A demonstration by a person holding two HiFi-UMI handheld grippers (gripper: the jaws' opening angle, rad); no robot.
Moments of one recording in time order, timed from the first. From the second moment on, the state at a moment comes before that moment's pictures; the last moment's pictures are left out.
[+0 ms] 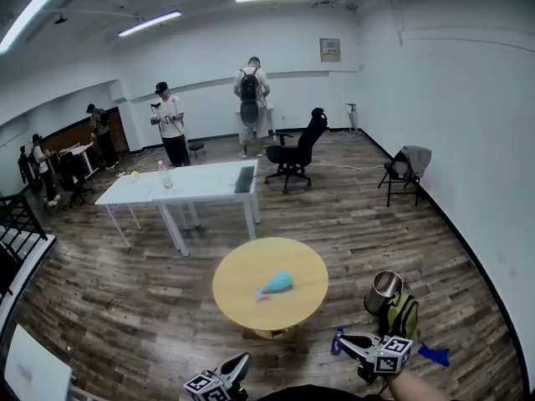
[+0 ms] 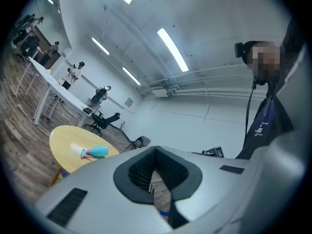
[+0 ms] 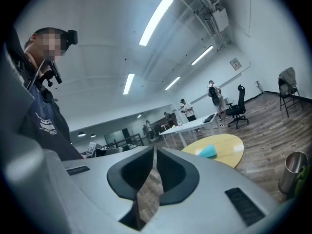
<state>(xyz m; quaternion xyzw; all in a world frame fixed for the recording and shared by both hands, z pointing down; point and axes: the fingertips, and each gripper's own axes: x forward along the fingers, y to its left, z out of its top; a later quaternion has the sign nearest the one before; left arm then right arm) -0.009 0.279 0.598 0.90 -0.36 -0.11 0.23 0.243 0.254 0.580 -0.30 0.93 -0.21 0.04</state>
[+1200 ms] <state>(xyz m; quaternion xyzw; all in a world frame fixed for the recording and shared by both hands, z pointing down) -0.100 -0.124 0.636 0.92 -0.27 -0.04 0.27 0.063 -0.135 0.752 -0.14 0.91 0.01 -0.40</state>
